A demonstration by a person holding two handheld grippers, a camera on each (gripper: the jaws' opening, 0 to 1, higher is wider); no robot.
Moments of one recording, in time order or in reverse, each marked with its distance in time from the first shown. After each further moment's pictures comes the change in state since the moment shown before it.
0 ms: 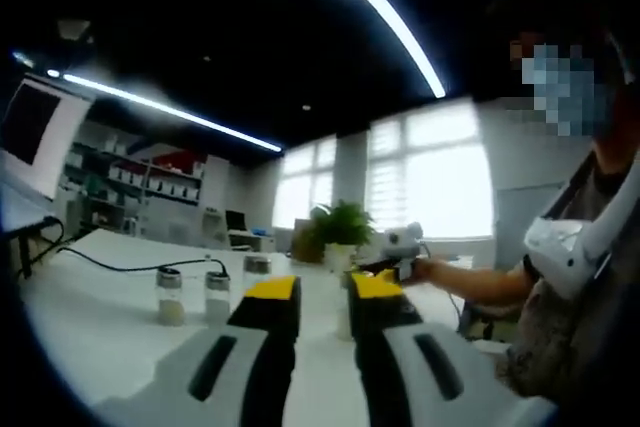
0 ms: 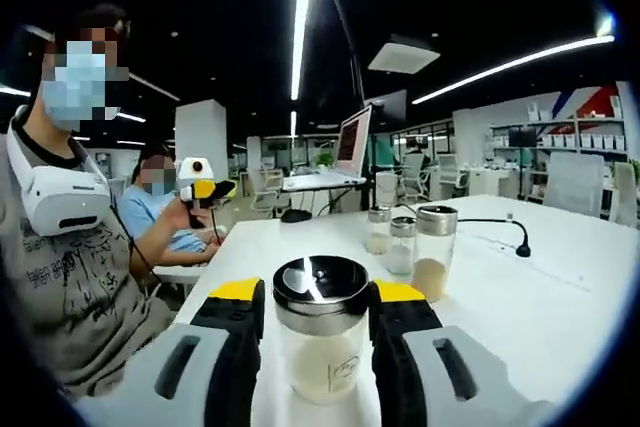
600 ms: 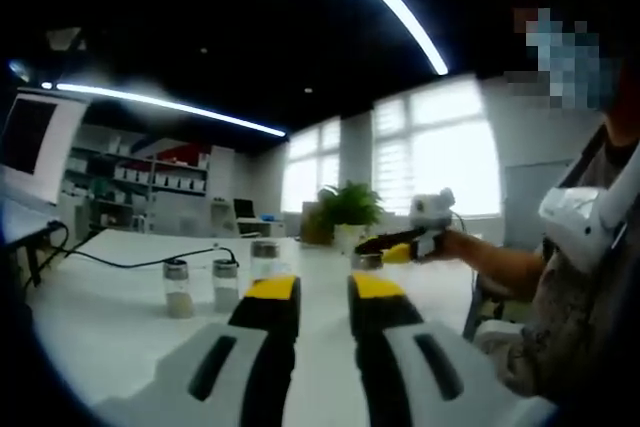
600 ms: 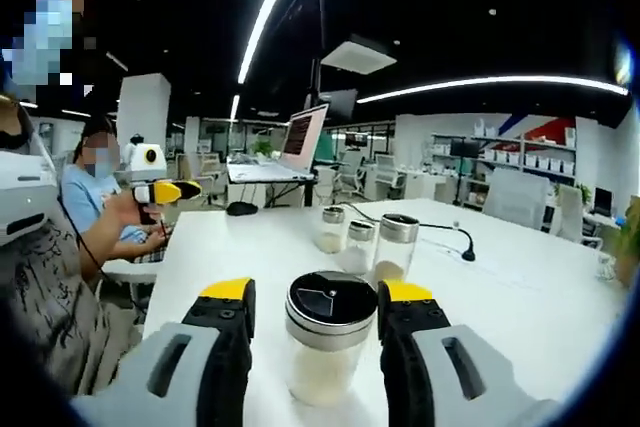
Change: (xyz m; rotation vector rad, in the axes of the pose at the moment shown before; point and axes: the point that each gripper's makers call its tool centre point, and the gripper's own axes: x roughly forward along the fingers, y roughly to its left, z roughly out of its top) left arm 0.004 0.005 -0.018 0.050 0.084 0.028; right arm -0.001 -0.003 0.018 0.044 0.020 -0.273
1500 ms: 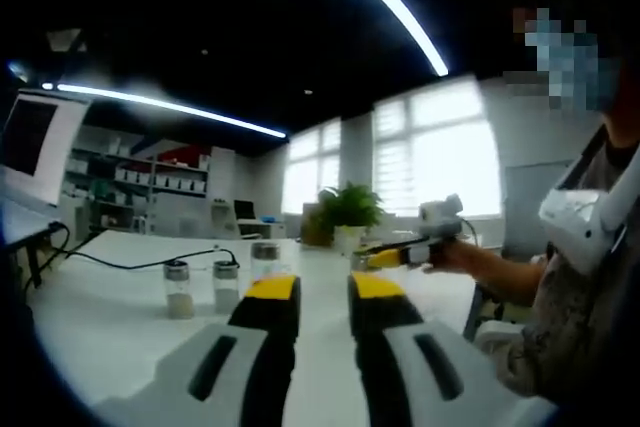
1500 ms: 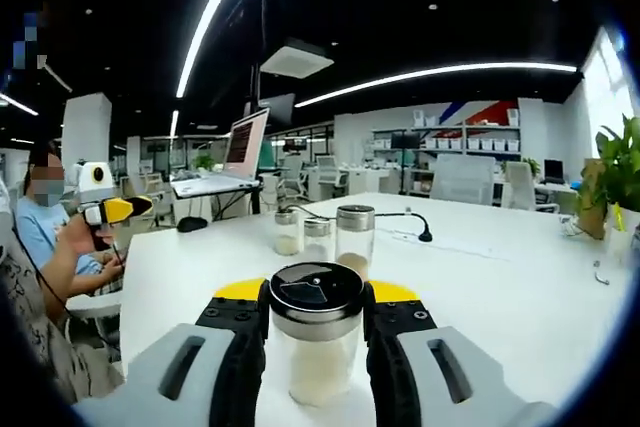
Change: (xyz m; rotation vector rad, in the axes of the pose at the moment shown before) left arm -0.002 0.003 0.003 0.003 -0.006 0.001; right arm 0.002 -0.008 -0.009 0.051 -0.039 -0.365
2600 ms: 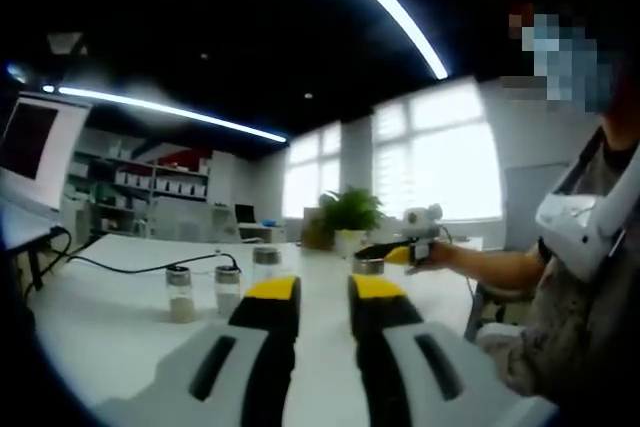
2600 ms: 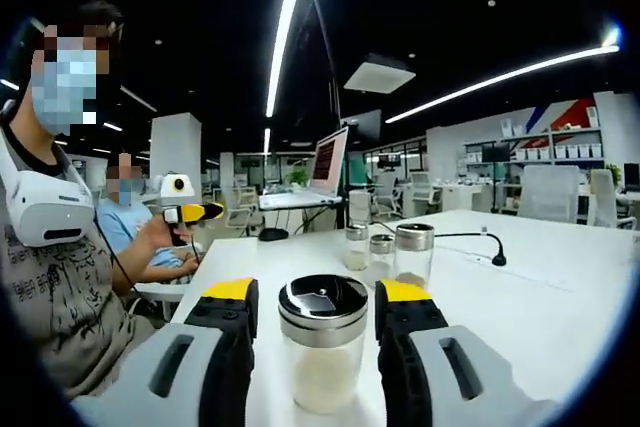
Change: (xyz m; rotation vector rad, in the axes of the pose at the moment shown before) left arm -0.002 -0.003 0.003 0.004 -0.015 0.001; right arm -0.009 0.000 0.005 -0.033 -0.065 0.518
